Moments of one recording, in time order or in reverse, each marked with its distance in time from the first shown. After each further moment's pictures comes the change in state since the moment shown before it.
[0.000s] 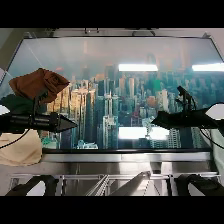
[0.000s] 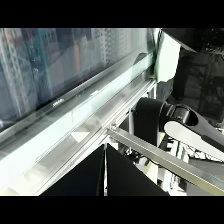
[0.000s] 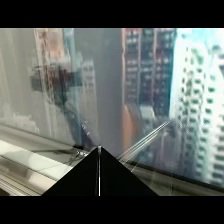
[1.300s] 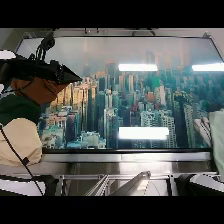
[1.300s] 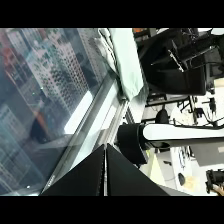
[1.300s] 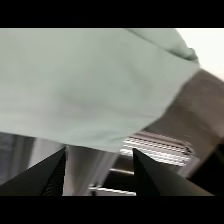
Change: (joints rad) left arm -0.109 -0.597 0.886 -0.174 -0.151 0.008; right arm -1.113 -0.389 0.573 -0.788 0.545 0.224
